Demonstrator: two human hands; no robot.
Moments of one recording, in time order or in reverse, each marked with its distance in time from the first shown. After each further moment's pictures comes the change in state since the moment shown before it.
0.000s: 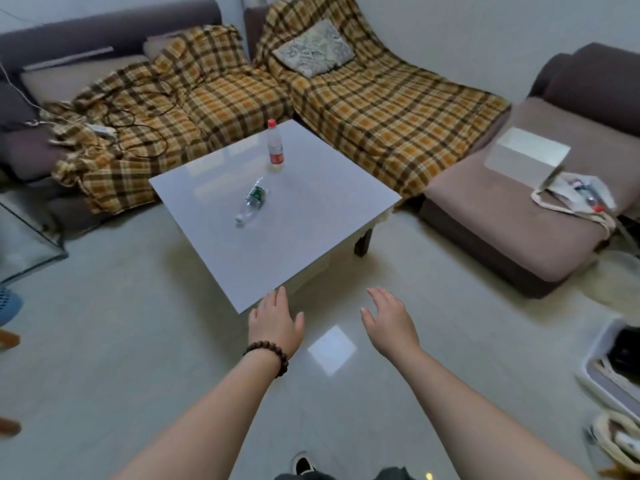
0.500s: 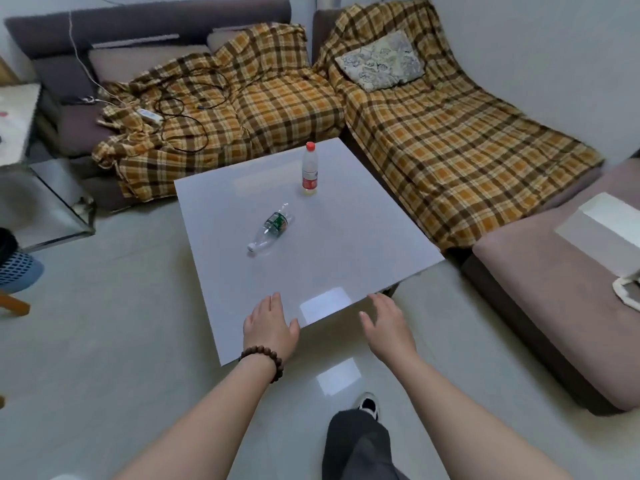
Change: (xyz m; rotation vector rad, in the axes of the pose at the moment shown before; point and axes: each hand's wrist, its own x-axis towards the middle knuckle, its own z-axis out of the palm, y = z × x) left_hand 0.189 0.033 -0.008 -0.093 0.029 -0.243; right_hand 0.237 -0.027 -0.029 0.034 -0.130 -0.126
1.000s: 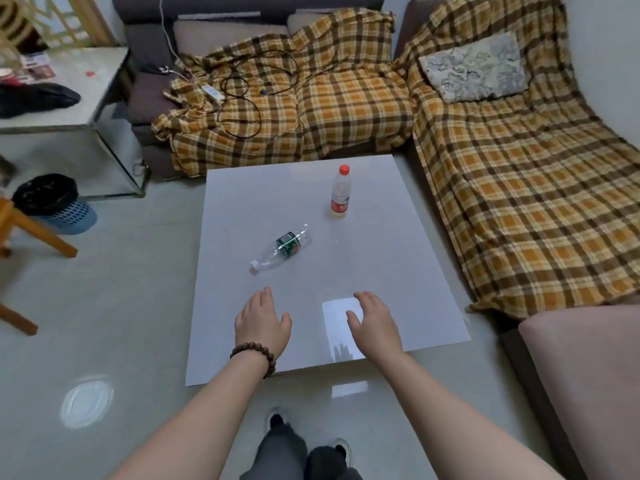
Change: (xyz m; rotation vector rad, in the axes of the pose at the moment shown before) left_hand 0.134 0.090 -0.015 -0.115 0.099 -0.337; right_hand 0.209 -0.015 -0.058 -0.118 -0.227 -0.240
